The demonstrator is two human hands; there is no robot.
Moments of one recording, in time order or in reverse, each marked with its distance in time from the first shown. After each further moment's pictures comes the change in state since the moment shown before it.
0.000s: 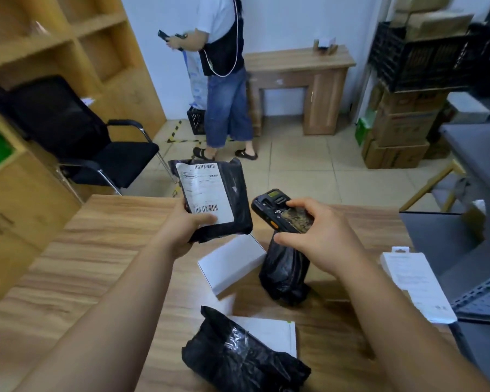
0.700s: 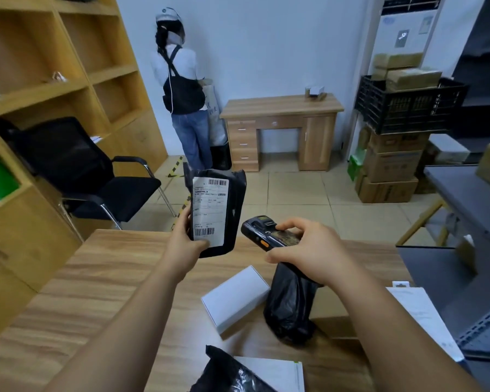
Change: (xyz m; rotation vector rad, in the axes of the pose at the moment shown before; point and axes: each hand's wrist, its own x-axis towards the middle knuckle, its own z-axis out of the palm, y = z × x) left_hand -0.005 0.025 -0.013 0.236 0.086 0.383; right_hand 0.010 -0.056 -0.013 0.032 -0.093 0.091
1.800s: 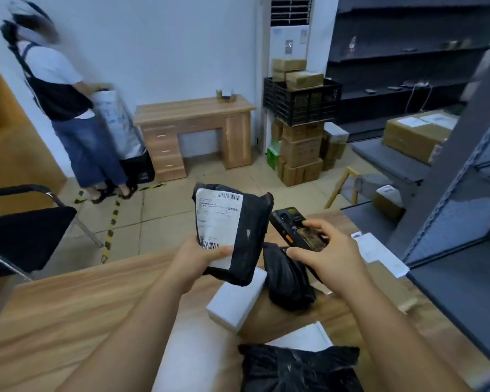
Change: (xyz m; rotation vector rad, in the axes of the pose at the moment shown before) left_hand 0.031 -0.028 -0.047 -0.128 -0.609 -0.222; right_hand -0.058 -0.017 0.097 0.163 0.586 0.145
